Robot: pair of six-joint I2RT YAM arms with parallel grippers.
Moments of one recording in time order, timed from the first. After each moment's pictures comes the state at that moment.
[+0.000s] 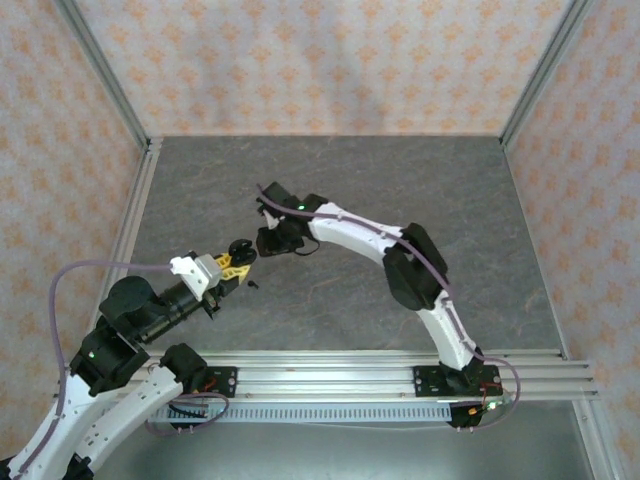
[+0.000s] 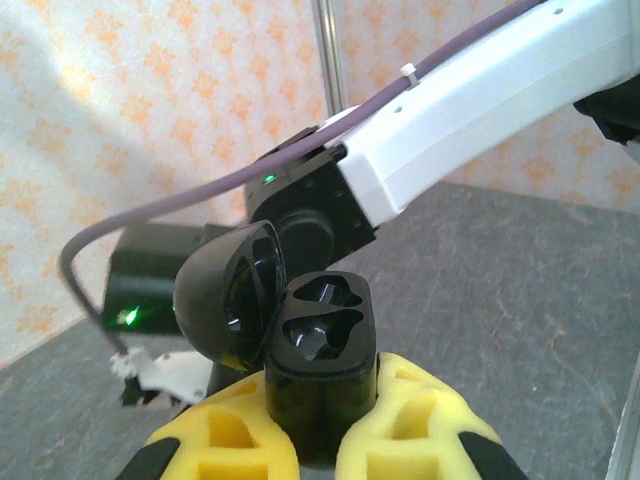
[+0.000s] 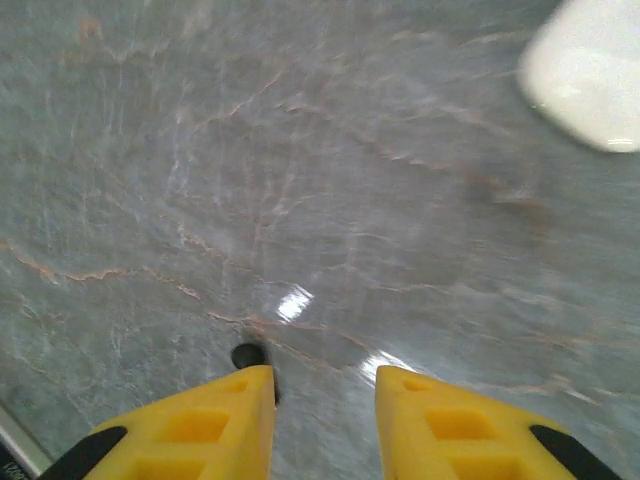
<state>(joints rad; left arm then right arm) -0.58 0.33 0.76 -0.56 0.18 0.19 0.93 2.27 1.98 -0.80 -0.22 0.50</state>
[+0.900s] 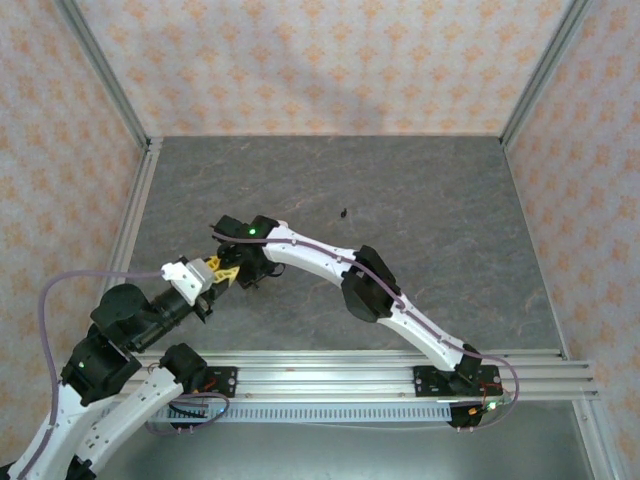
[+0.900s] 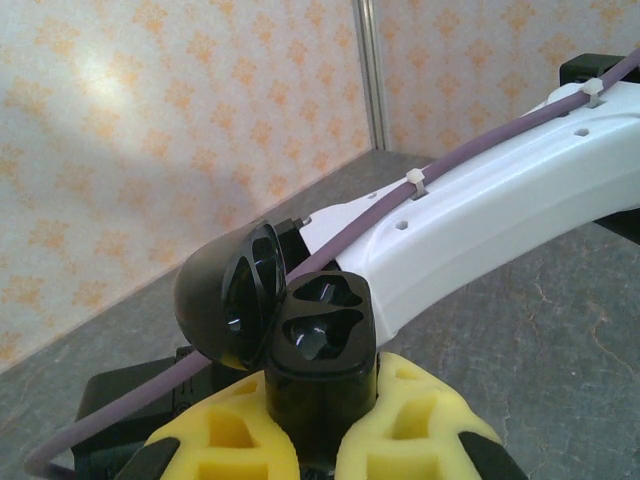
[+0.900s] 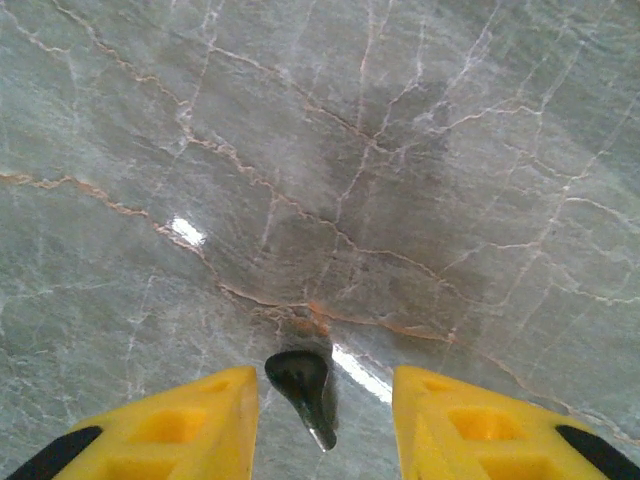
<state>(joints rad) -0.58 0.26 0.77 -0.63 0.10 0.20 1.07 2.57 2.42 -1.16 -0.07 0.37</state>
